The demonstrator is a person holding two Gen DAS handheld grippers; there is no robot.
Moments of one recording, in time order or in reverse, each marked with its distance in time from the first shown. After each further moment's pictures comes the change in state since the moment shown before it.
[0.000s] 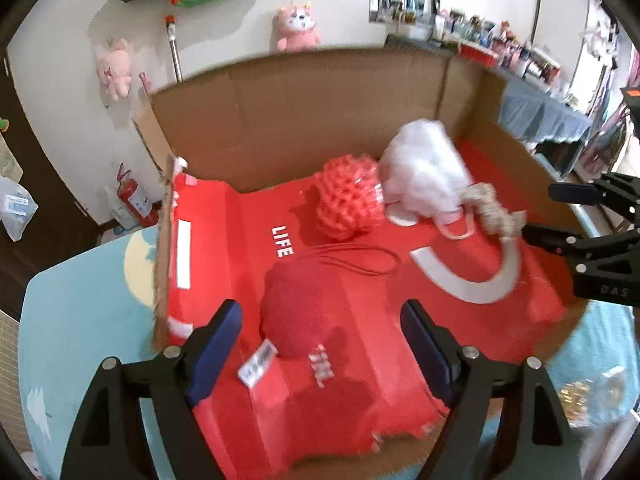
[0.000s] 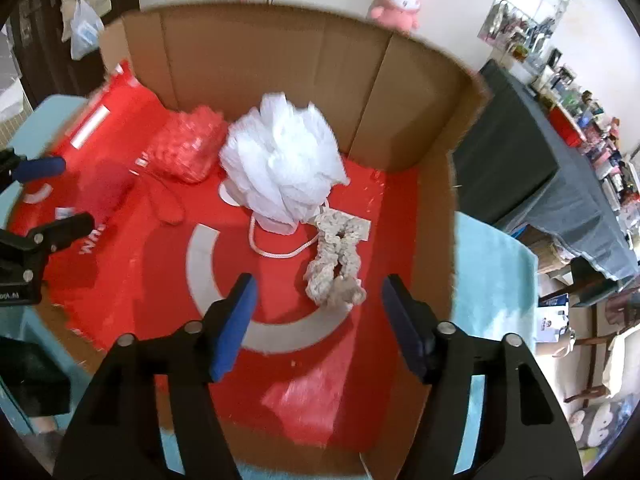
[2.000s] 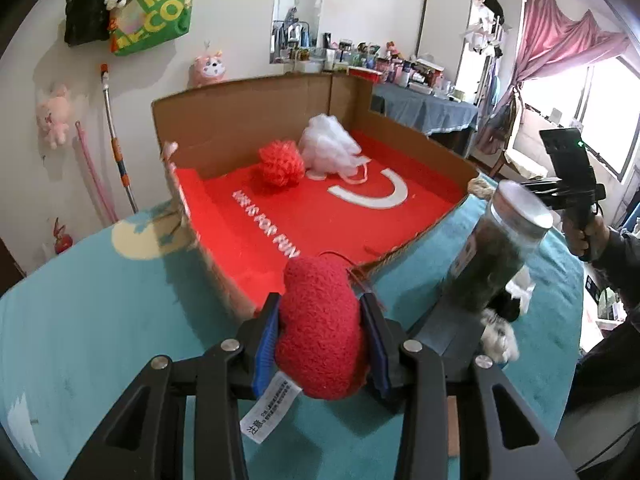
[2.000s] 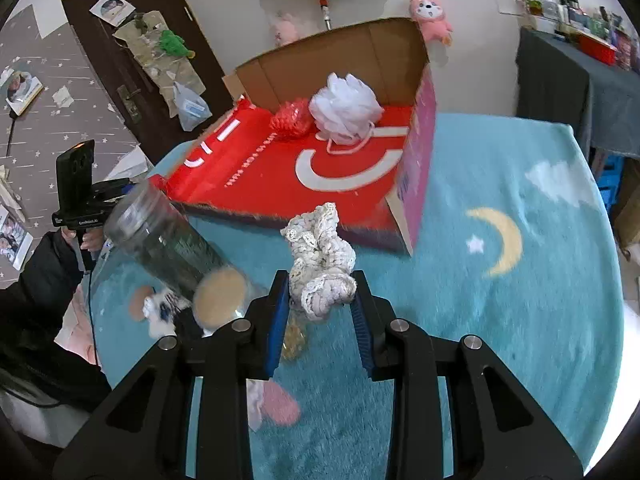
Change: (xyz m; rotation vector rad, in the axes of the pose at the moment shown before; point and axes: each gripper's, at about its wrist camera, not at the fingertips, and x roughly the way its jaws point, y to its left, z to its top) left arm -0.059 0.065 -0.094 0.222 -0.163 -0.332; right arm -0.060 -0.065 -0.170 0.154 -0.212 0.536
